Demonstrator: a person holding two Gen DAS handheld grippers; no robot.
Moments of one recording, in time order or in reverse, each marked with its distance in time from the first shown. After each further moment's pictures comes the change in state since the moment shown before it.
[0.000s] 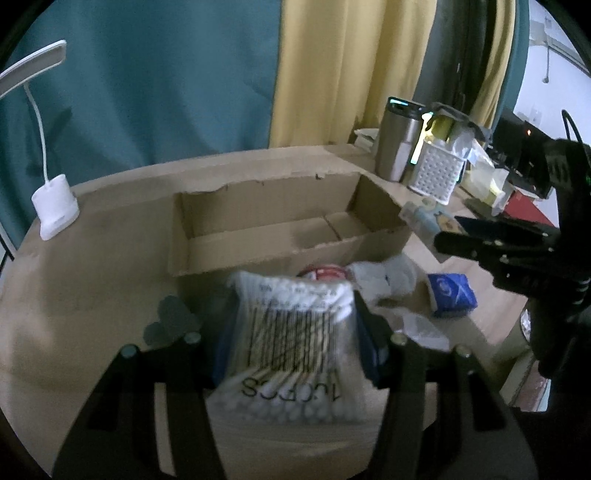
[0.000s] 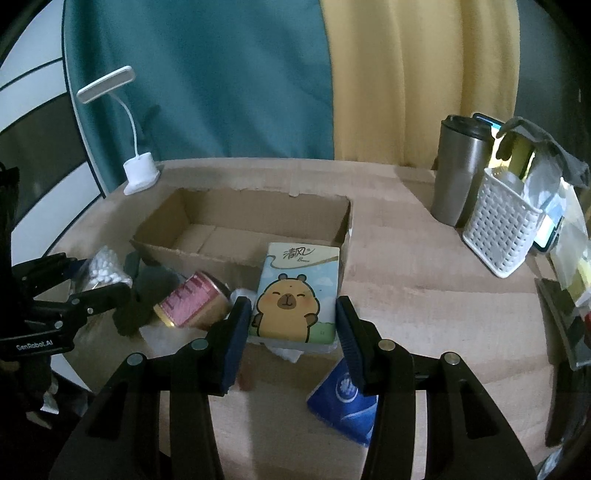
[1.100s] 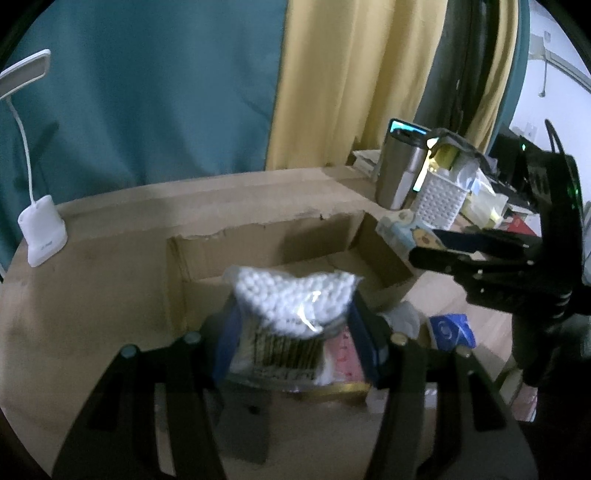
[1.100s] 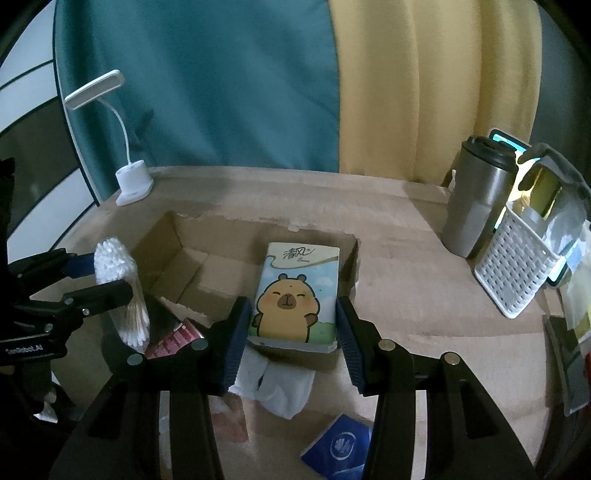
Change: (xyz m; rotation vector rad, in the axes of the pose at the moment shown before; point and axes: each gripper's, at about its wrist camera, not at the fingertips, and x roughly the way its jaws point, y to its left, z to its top) left arm 0.014 0.013 0.044 -0.018 -0.041 -0.042; right arm 0.033 -0.004 0.047 -0.019 0.009 0.002
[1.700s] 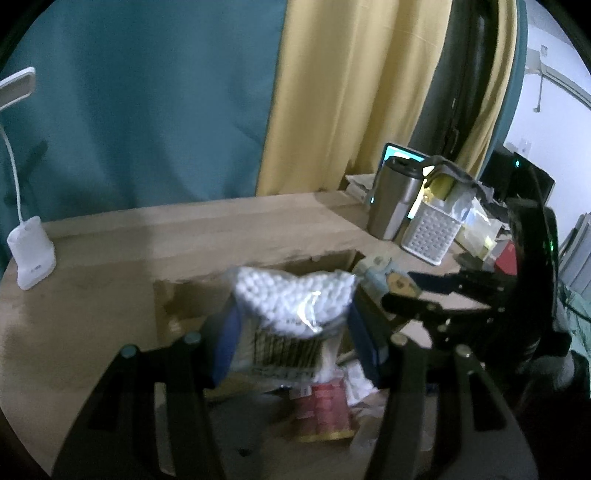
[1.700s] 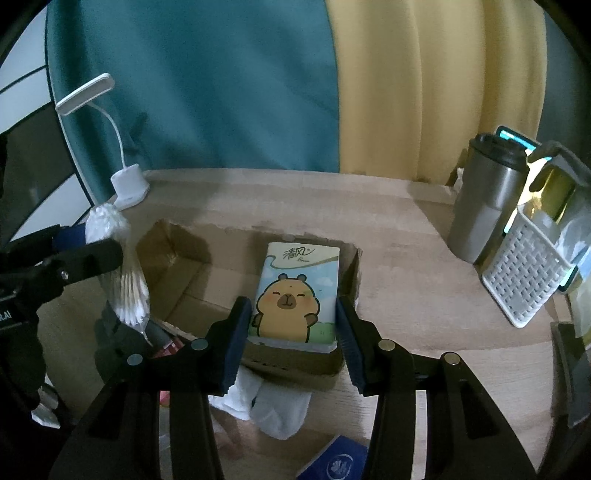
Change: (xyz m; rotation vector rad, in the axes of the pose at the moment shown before) left arm 0.008 -0.004 0.034 -0.021 -0.053 -0.038; right arm 0.020 -0.008 0.011 0.018 0.013 0.016
